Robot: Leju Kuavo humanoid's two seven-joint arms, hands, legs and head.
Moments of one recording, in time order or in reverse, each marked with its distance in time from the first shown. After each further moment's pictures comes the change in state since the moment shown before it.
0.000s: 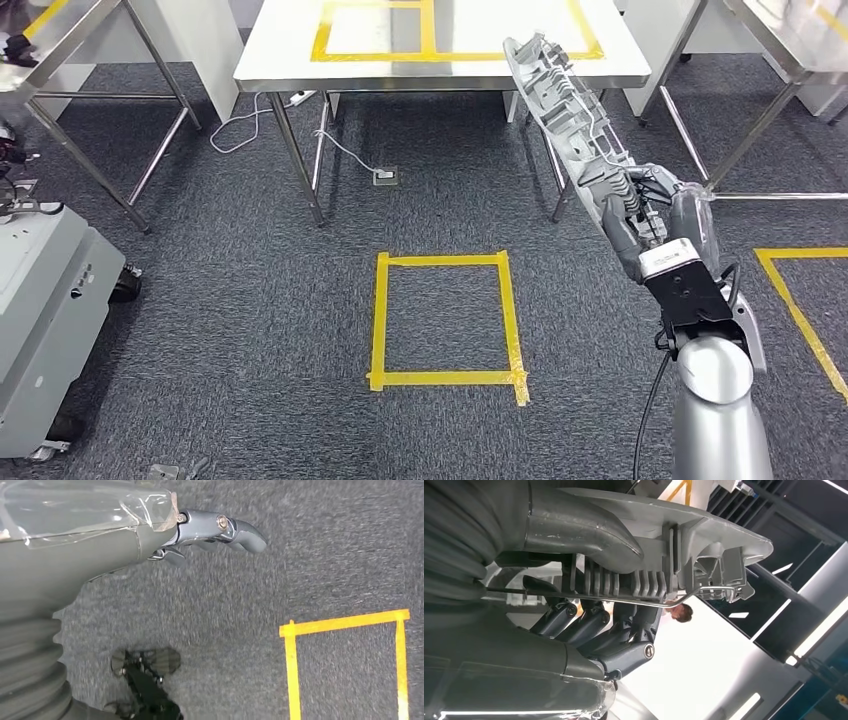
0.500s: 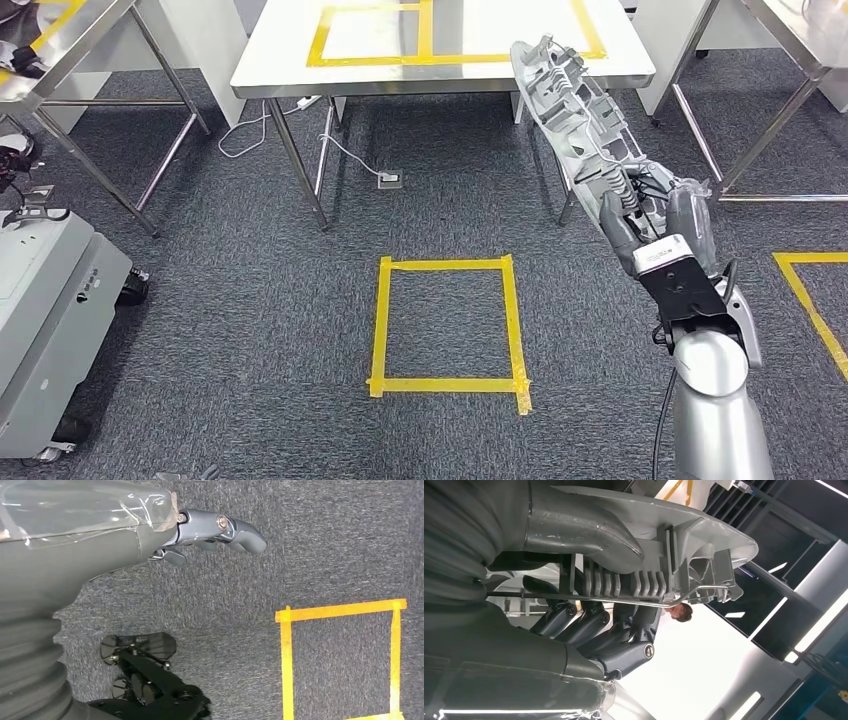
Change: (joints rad) left arm -0.001 0.039 0.000 0.086 0.007 -0.014 -0.025; right arm -0.011 -0.007 0.018 0.024 0.003 -0.026 -0.013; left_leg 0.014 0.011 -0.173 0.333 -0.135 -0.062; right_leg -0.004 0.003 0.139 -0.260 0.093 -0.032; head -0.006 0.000
